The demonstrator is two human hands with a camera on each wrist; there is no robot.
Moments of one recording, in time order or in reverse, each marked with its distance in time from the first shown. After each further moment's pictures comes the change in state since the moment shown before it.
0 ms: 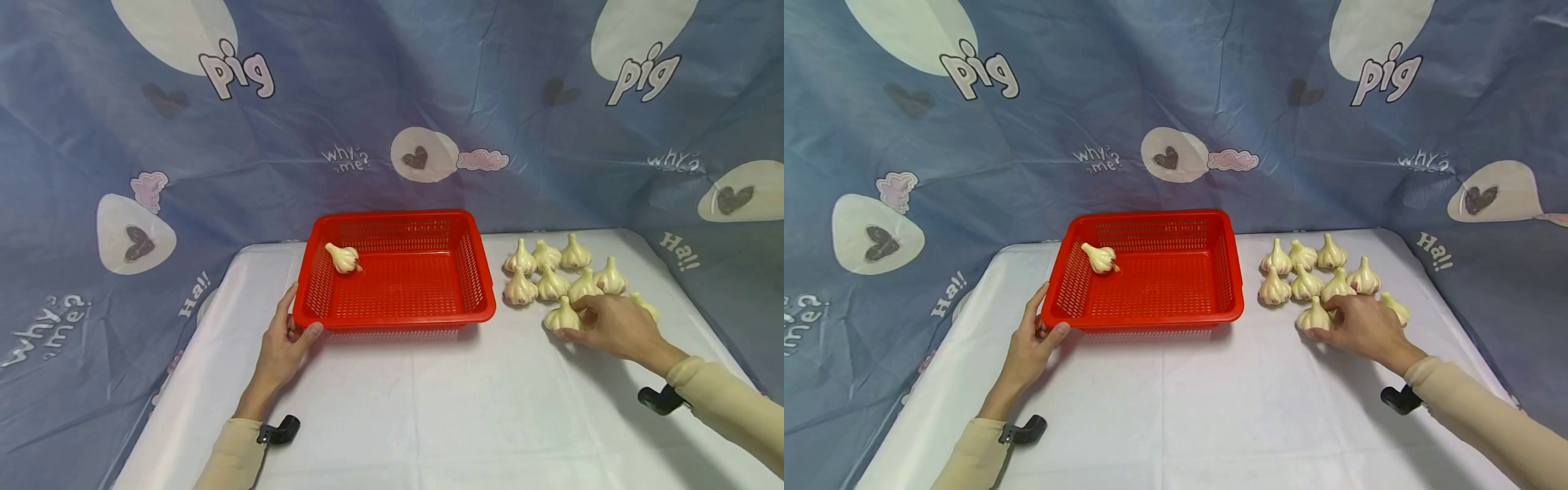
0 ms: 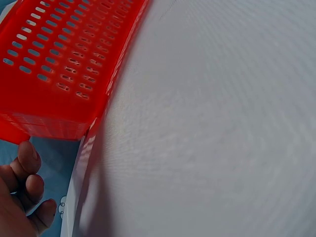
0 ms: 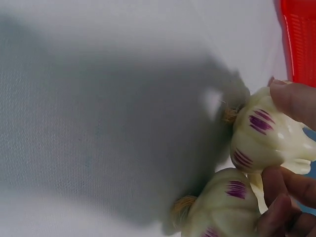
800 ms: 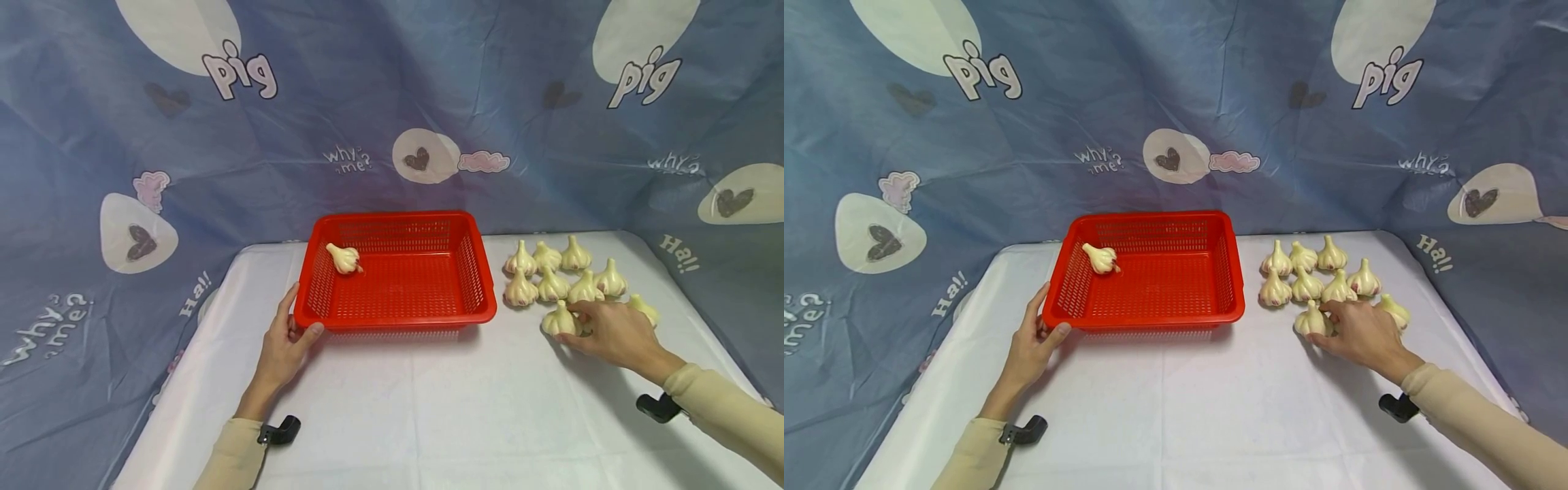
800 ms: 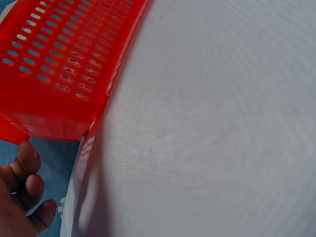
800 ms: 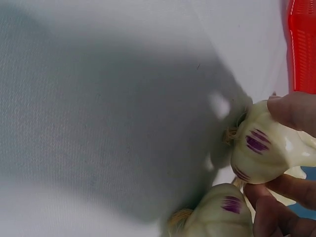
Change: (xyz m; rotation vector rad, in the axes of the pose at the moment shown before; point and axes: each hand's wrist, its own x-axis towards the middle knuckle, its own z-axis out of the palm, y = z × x) left_hand 0.000 0.000 0.000 0.006 -0.007 0.001; right_hand -0.007 -0.009 0.005 -0.082 0.073 -0.067
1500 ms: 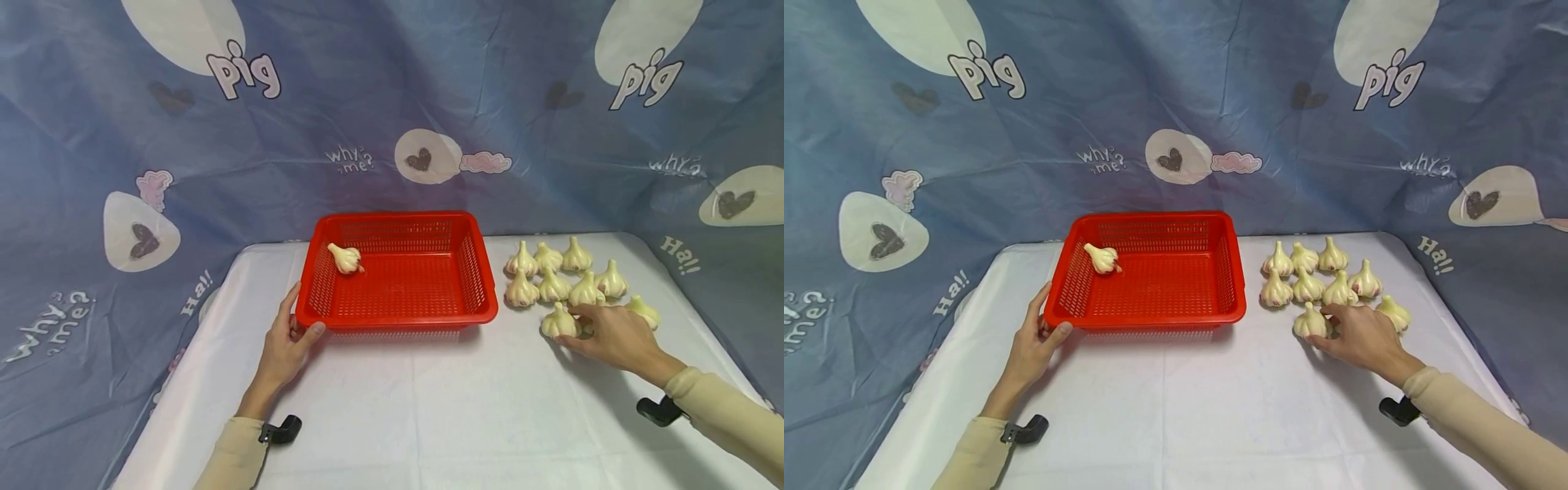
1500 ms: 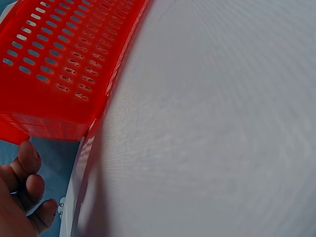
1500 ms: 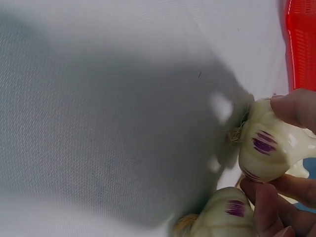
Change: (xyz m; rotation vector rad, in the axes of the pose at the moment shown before) left_hand 0.000 -0.002 0.001 -0.017 -0.007 -0.007; right_hand 0.000 -0.002 0.001 0.028 -0.053 0.049
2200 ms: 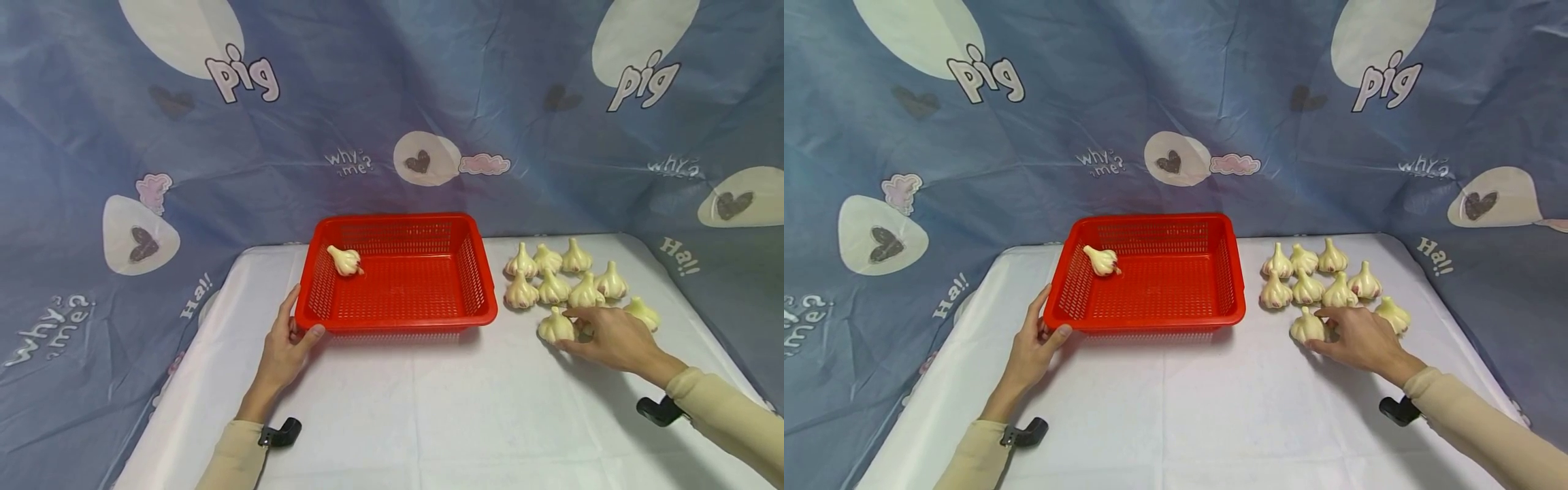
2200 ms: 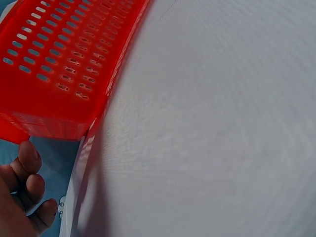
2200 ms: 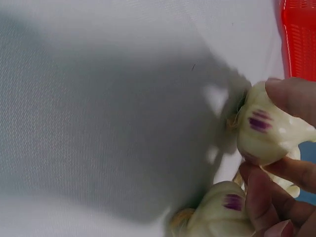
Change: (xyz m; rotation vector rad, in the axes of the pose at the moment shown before) left_hand 0.000 0.000 0.000 0.009 -0.001 -0.017; right_hand 0.000 0.001 -0.001 0.022 -0.032 -0.055
